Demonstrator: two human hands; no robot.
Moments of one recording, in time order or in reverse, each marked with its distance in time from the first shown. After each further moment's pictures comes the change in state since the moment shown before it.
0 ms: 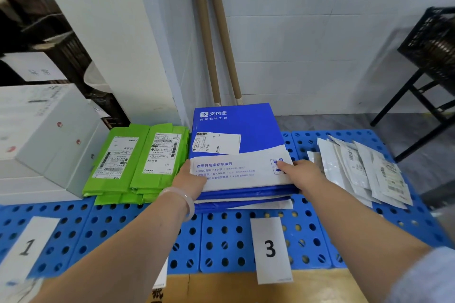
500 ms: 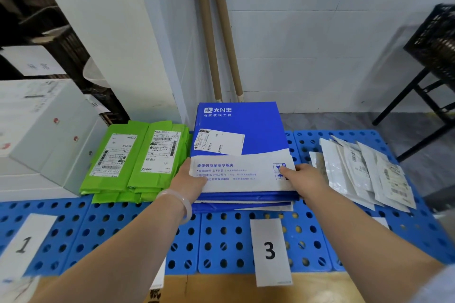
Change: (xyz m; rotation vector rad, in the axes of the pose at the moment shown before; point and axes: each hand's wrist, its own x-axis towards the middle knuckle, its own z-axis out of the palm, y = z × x) left_hand -0.004 0.000 0.000 0.049 -0.017 0.051; right_hand -0.001 0.011 0.003 0.056 0.003 -0.052
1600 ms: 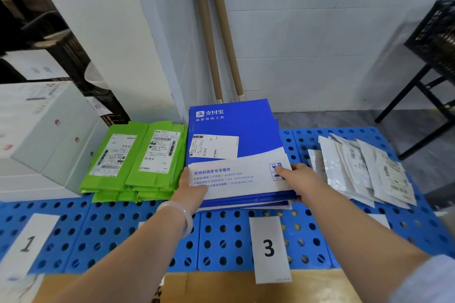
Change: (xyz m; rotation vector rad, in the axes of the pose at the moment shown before) left_hand -0.015 -0.011 0.012 -0.043 0.006 -0.148; right_hand 0.006 0.005 0.005 0.092 -0.066 0.117
